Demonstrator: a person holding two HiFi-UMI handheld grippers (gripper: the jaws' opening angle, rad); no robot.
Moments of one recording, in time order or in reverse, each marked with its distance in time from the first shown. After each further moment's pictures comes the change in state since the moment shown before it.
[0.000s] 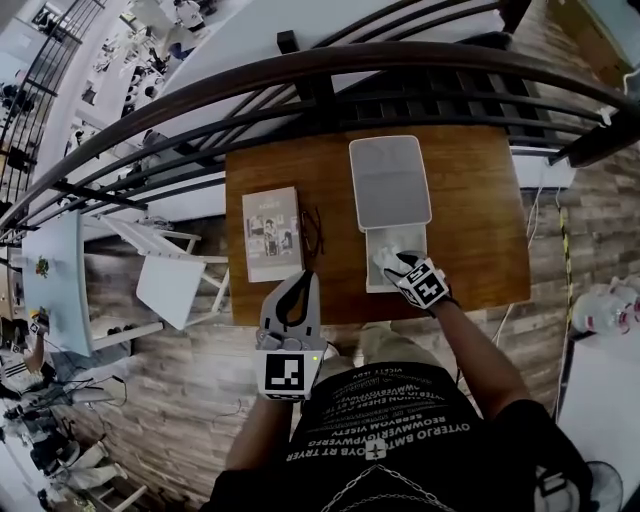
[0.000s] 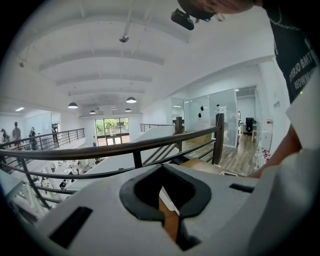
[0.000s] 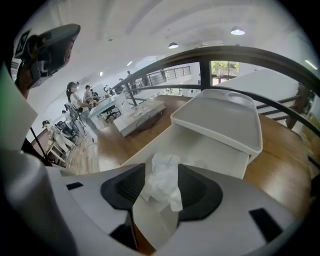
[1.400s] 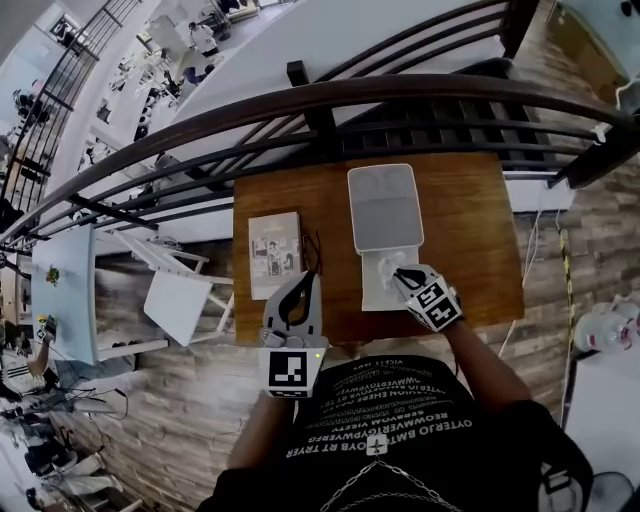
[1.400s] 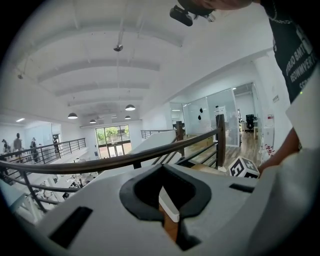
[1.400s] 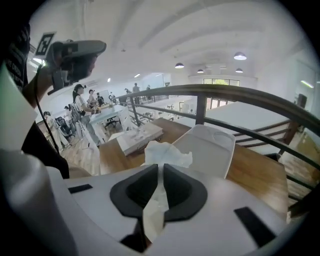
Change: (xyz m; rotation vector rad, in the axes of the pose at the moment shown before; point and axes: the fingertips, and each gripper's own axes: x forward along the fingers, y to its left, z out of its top) left arm 0.009 -0.016 0.045 0.067 -0.064 0.029; right arm -0.094 -0.006 0.056 -0.116 -0.189 -0.063
